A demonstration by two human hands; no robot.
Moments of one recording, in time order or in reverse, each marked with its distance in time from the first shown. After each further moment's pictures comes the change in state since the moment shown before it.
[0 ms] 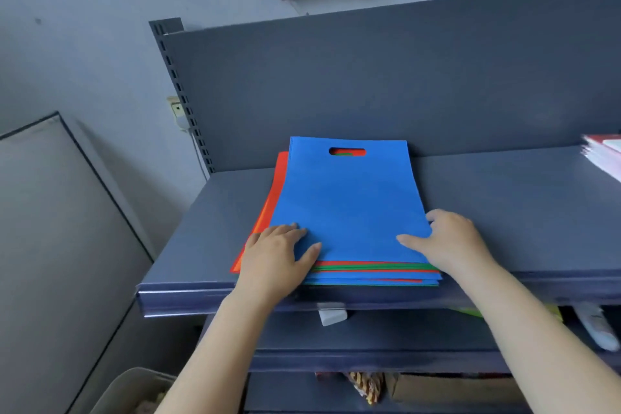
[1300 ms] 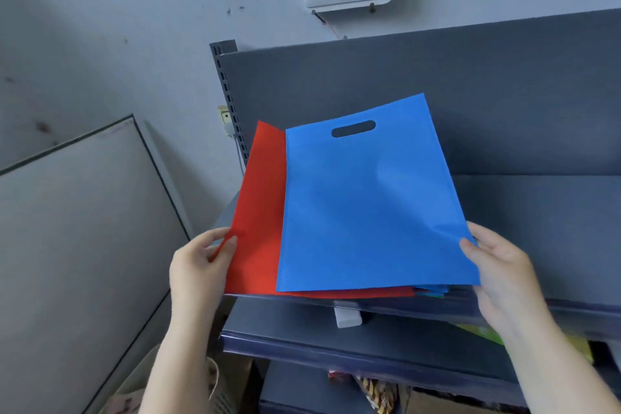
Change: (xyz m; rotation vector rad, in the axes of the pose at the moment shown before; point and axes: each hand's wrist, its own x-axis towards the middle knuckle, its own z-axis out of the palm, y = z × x) left_hand -0.078 -0.029 -0.072 -0.609 0.622 -0.500; right_hand -0.039 0.017 -0.020 1.257 -0.008 -0.026
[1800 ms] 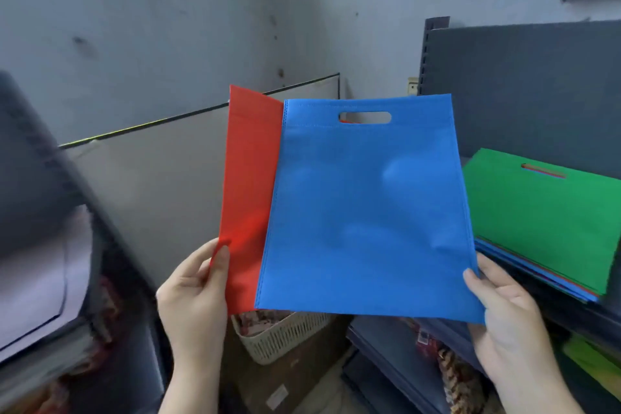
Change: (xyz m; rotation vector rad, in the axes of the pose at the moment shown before) left_hand -0.216 0.007 -0.162 -0.177 0.792 -0.077; right_hand -0.121 0.024 0.058 0.259 -0.615 0.376
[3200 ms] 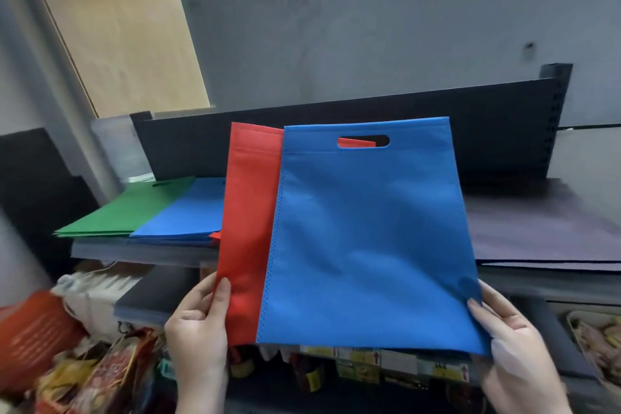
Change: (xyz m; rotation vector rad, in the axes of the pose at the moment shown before) left_hand -0.059 0.113 -0.655 0.207 0.900 0.100; right_hand -0.430 0.219 0.351 0.047 -0.737 0.556
